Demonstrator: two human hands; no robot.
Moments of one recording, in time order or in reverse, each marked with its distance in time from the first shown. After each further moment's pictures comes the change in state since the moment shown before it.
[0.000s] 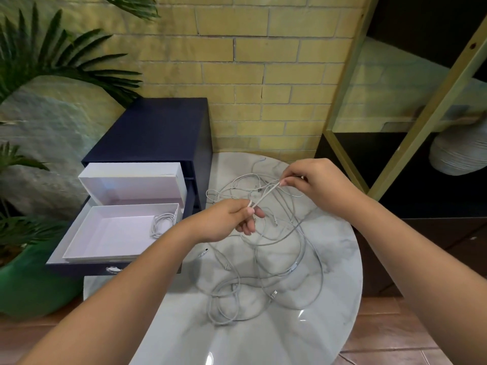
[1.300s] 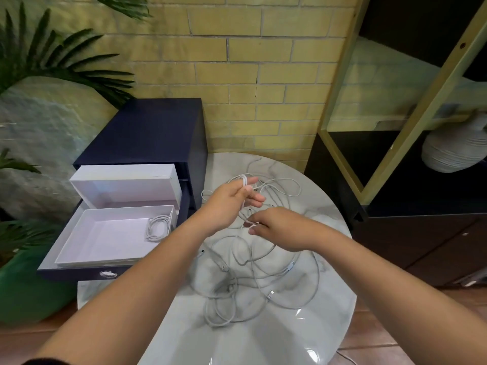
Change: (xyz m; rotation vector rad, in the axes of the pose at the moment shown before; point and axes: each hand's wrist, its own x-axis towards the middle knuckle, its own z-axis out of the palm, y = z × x) left_hand 0.026 0.010 0.007 -0.232 0.261 0.086; right_hand -0.016 -0.043 0.054 0.106 -0.601 0.225
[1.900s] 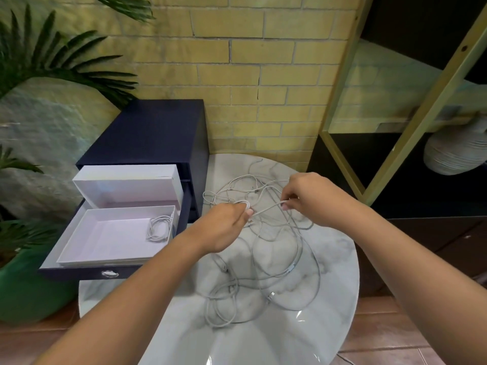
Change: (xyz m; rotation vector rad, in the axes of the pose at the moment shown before) left_hand -0.017 -0.028 -0.011 0.782 -0.111 0.121; right_hand -0.019 0.016 -0.054 -0.282 0.274 0.077
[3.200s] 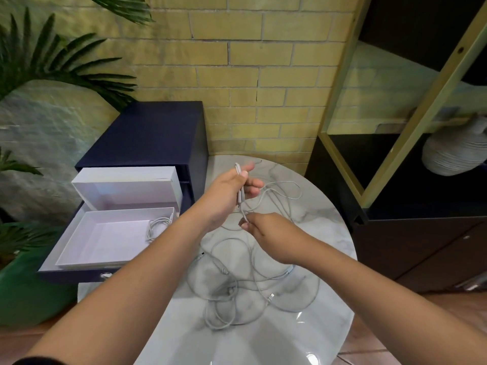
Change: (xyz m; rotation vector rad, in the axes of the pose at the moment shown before) left_hand 0.024 0.037 -0.030 -1.169 0.176 -0.118; right_hand -0.001 -0.041 0.071 0.344 -0.015 -0.085
